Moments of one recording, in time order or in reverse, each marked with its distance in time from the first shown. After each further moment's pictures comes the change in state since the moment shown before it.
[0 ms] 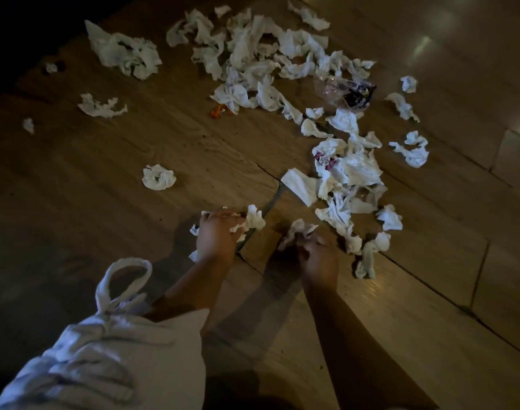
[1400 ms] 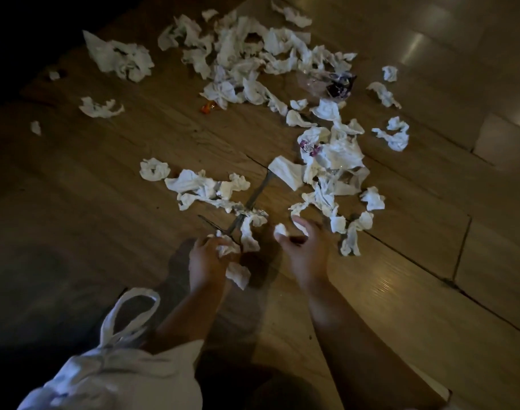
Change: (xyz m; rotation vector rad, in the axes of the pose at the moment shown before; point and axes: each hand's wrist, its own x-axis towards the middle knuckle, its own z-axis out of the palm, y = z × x) left_hand -0.074 -0.025 0.024 0.091 -0.003 -0.208; right_hand -0.040 -0.020 -0.034 0.602 0.035 0.167
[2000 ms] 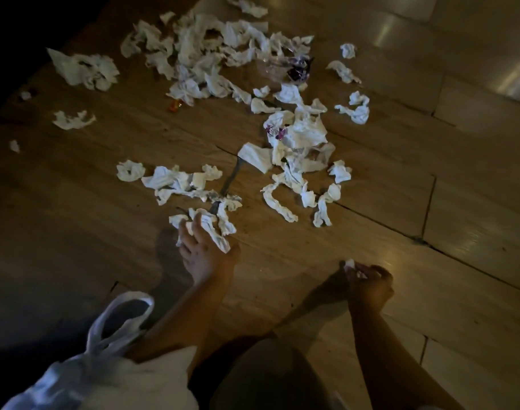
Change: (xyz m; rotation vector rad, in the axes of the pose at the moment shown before) left_hand -0.064 0.059 0.002 -0.004 0.118 -0.107; right_hand -0.046 0.135 -0.103 0.060 0.471 0.597
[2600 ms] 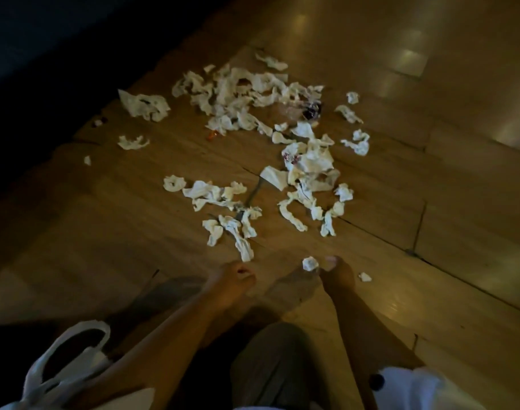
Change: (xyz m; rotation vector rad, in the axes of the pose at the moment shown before) left_hand -0.085 -0.005 -0.101 -0.036 -0.508 0.131; right_hand -0.081 -0.058 -0.015 -0.371 -0.412 -0.313
